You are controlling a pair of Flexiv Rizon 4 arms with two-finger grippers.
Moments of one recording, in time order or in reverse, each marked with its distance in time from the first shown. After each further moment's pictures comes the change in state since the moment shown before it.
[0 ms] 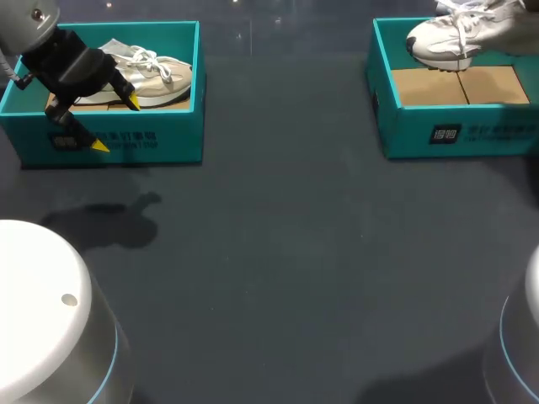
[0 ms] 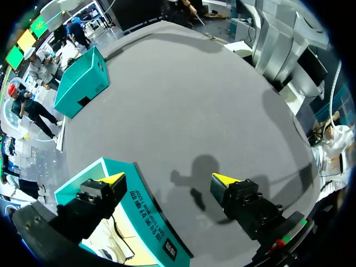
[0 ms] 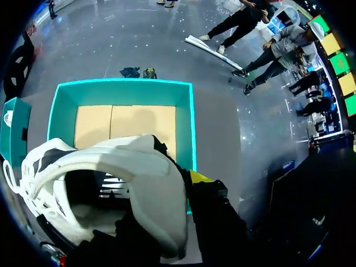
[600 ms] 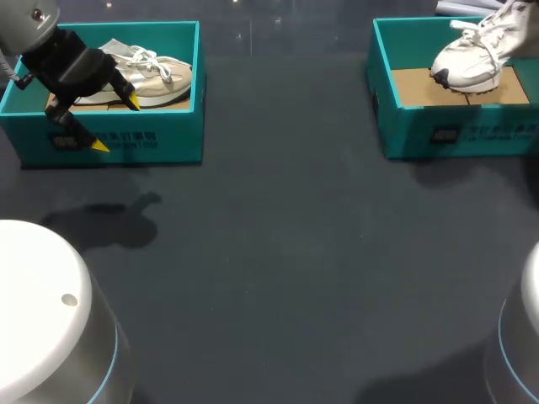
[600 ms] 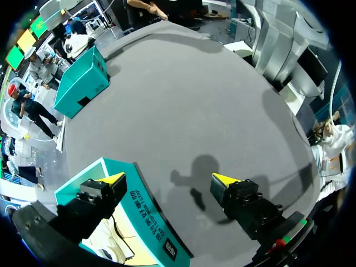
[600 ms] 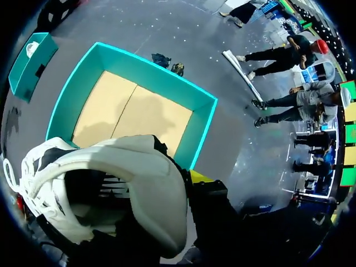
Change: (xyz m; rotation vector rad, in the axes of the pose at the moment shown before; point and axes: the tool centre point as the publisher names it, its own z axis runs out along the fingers) left arm 0.000 0.000 0.000 0.000 0.000 0.000; right arm 0.004 0.004 -0.017 0.004 0.023 -0.418
